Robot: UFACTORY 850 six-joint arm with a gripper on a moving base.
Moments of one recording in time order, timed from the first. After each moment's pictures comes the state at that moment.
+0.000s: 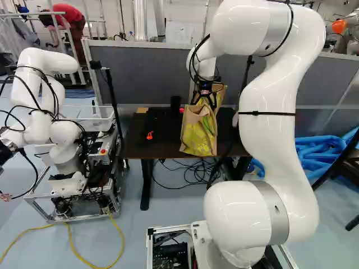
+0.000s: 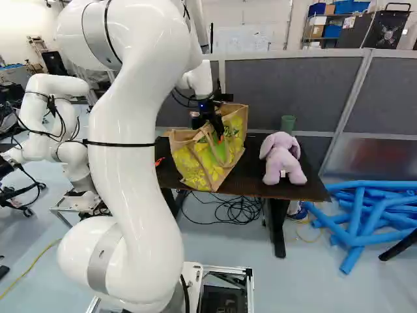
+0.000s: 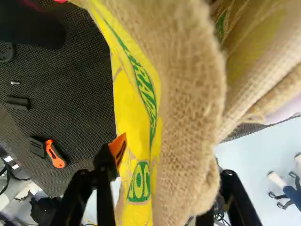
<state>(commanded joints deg) -5.0 -28.5 -81.4 -4.5 -51.9 21.7</state>
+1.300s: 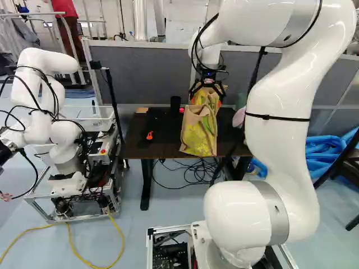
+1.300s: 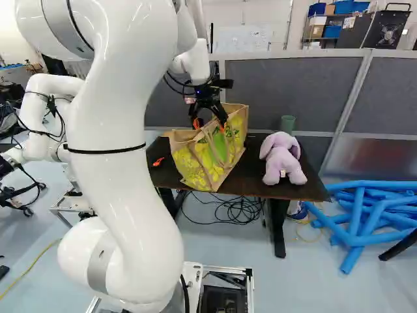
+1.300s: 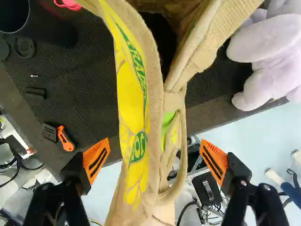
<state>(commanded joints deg) -5.0 -20.3 -80.3 -4.5 -58.3 21.7</state>
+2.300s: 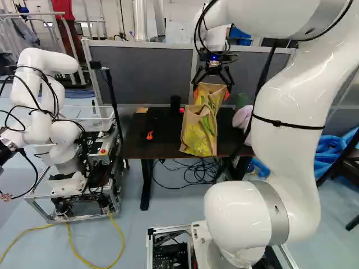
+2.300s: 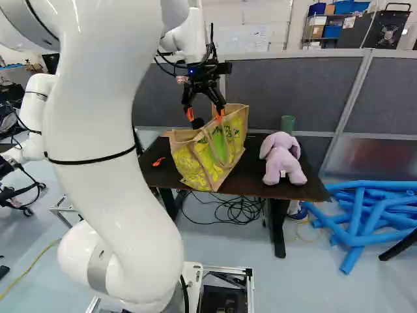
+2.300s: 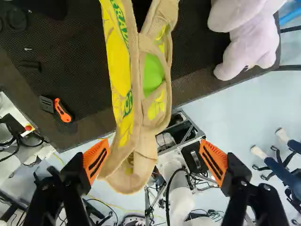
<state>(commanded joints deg) -4.9 -13.6 -82.3 -4.5 -72.9 21.7</state>
